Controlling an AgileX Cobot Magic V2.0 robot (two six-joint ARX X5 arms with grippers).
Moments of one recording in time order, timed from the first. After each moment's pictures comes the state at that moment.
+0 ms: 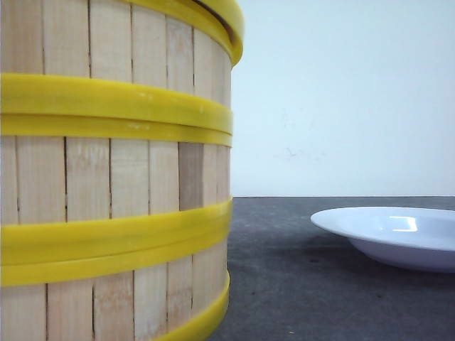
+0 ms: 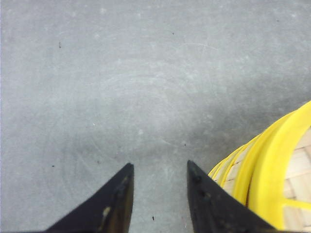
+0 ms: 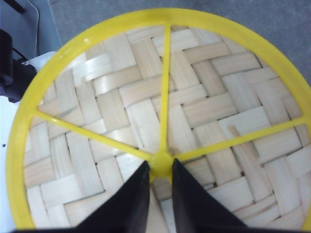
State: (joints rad) left arm -0.23 0.91 1.16 -0.98 -0.08 -0.03; right arm 1.04 1.77 1.93 -1.16 -0.17 -0.06
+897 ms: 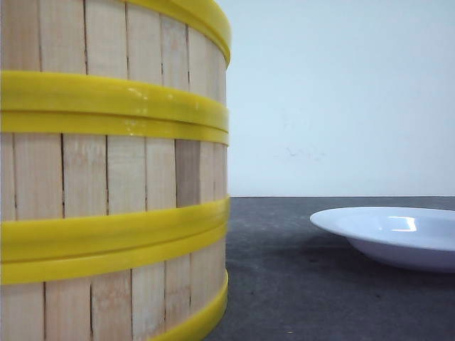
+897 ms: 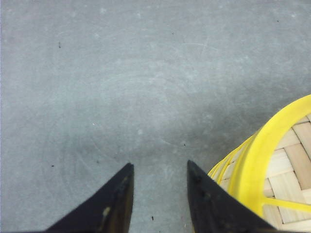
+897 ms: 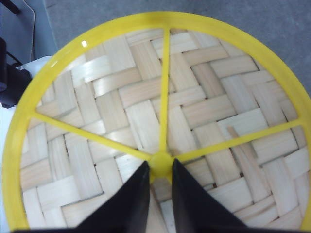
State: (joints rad) left arm -0.23 0.91 1.16 -0.98 -0.08 -0.03; right arm 1.05 1.78 1.93 -1.13 -0.16 -0.06
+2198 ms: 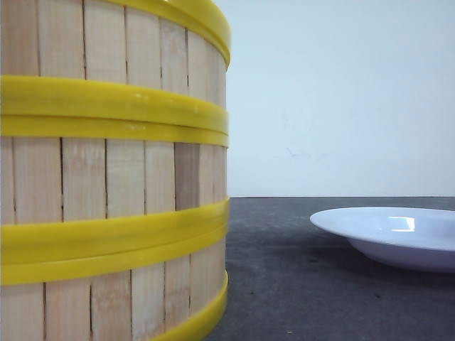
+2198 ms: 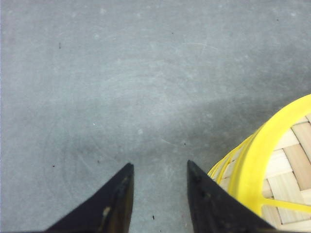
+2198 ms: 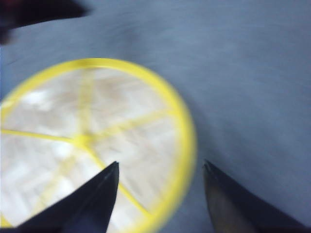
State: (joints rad) left arm -0.23 0.91 1.16 -0.98 -0.08 -0.01; right arm 0.82 1.54 1.94 -1.19 -0.07 -0.05
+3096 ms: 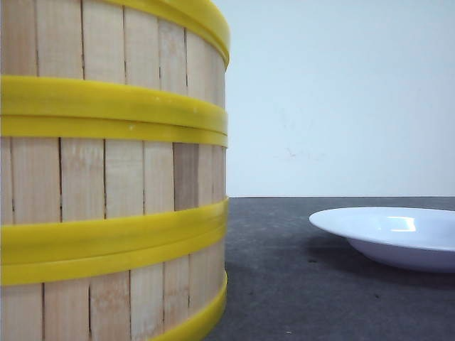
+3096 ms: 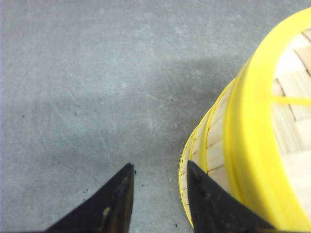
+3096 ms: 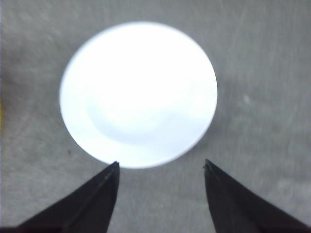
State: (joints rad) left arm -0.19 0.64 0.89 -0.99 0.01 -0.07; right arm 0.14 0.66 0.93 -1.13 -0.08 0.08
